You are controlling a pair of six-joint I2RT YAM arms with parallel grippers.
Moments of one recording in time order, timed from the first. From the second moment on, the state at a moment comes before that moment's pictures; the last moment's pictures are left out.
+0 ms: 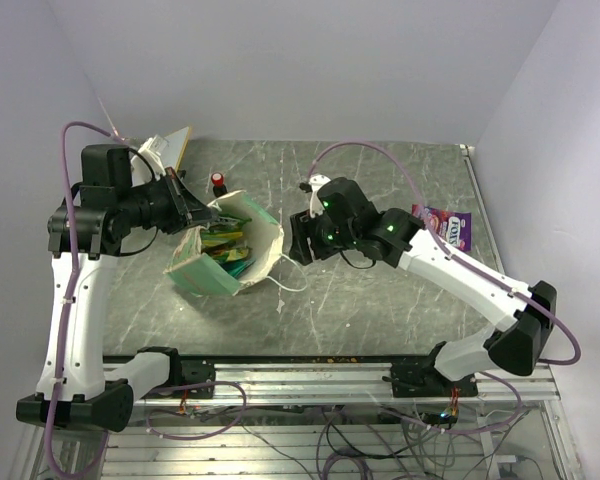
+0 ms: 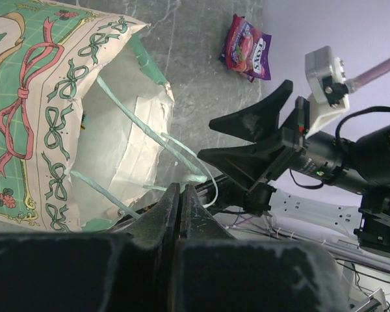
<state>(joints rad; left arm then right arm) -0.06 1.10 1.53 -1.09 0.62 -0.55 0.89 1.43 1.38 -0.68 -0.04 0.36</state>
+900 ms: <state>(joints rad) -0.06 1.13 1.56 -1.06 0.63 -0.54 1.27 1.47 1.27 -0.41 -0.14 0.41</state>
